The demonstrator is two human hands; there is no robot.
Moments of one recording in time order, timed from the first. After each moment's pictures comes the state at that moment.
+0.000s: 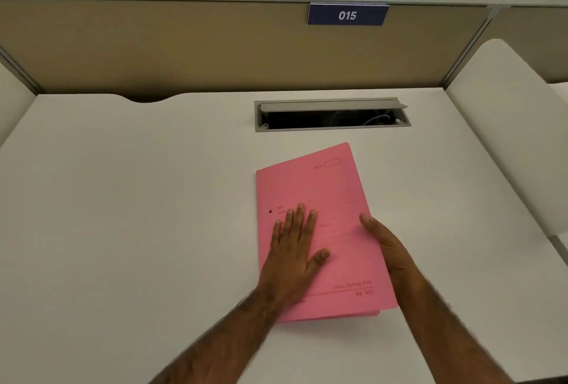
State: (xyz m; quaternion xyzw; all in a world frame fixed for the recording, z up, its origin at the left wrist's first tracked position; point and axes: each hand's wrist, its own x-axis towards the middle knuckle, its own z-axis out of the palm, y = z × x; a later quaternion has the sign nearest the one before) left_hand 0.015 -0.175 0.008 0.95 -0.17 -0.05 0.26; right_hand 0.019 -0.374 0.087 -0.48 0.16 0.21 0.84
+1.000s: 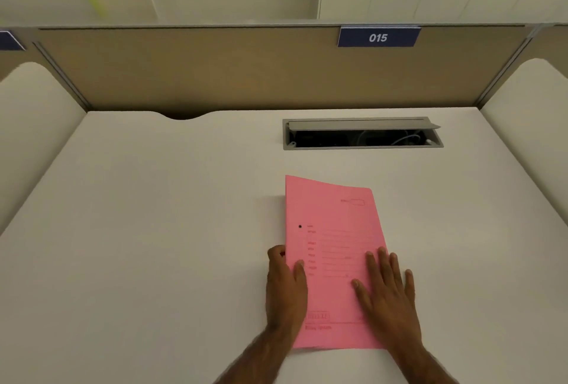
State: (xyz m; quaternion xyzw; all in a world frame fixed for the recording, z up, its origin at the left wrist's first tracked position) left_hand -0.003 -0.149 0.030 0.84 0.21 0.00 0.50; right_hand -0.013 -0.360 -0.027 -0.99 0.01 0.07 0.10
